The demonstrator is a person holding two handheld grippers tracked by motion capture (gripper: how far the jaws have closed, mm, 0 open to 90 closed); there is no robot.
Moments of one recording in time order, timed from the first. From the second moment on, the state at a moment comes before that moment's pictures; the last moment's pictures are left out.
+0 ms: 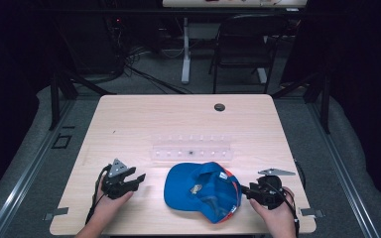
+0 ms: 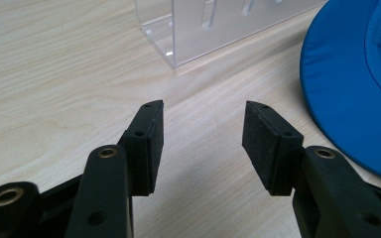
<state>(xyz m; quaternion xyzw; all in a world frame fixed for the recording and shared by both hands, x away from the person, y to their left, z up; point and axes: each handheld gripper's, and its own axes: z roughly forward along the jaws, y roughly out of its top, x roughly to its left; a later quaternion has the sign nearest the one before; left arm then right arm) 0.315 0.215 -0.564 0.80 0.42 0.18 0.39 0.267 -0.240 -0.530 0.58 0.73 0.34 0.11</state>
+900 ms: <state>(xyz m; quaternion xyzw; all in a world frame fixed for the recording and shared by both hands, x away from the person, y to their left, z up) 0.314 0.213 -0.565 0.80 0.42 0.18 0.39 0.270 -0.227 -0.521 0.57 0.75 0.34 0.00</state>
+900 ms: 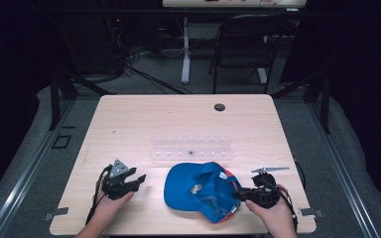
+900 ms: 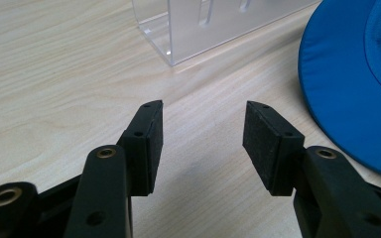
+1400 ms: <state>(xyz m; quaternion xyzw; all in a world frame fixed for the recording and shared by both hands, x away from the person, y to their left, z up) 0.314 0.214 -0.565 0.80 0.42 0.18 0.39 0.279 -0.220 -0.532 0.57 0.74 0.35 -0.05</state>
